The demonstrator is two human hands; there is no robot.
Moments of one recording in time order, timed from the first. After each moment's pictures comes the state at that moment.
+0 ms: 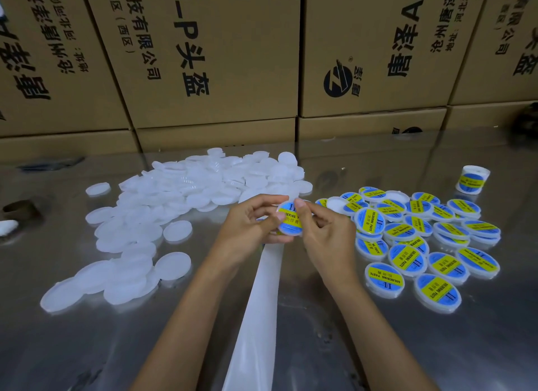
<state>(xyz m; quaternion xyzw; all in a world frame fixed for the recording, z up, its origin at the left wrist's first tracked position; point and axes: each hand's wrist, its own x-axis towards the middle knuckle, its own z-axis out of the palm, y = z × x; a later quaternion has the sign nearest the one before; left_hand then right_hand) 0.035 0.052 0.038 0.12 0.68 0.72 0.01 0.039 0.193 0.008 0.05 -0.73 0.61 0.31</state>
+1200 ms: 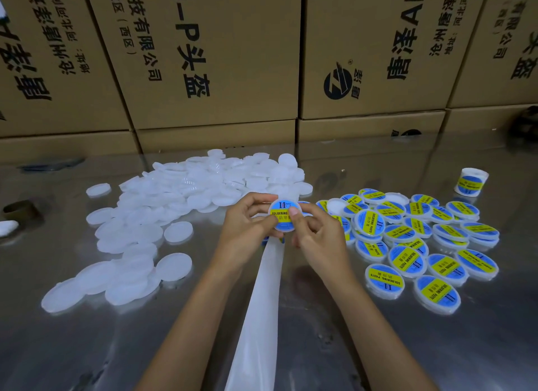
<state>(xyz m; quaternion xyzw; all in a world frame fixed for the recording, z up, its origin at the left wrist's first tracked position) 0.036 0.056 0.039 0.06 0.71 0.70 -0.07 0.038 0.189 0.007 0.07 -0.72 0.66 0.20</state>
